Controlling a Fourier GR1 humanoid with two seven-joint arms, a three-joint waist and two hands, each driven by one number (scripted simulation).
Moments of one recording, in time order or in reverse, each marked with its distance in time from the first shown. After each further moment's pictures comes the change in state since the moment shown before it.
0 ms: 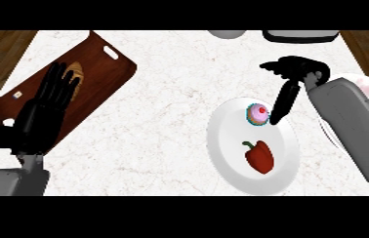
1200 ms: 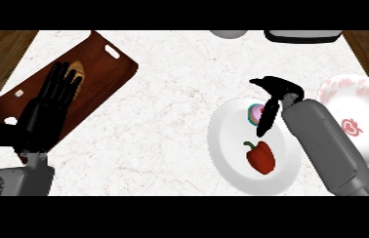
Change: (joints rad) left arm -0.014 -0.090 0.082 0.010 -0.092 -0.081 0.032; right arm 0.108 0.175 -0.089 0.089 0.383 -0.036 -0.190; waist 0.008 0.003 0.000
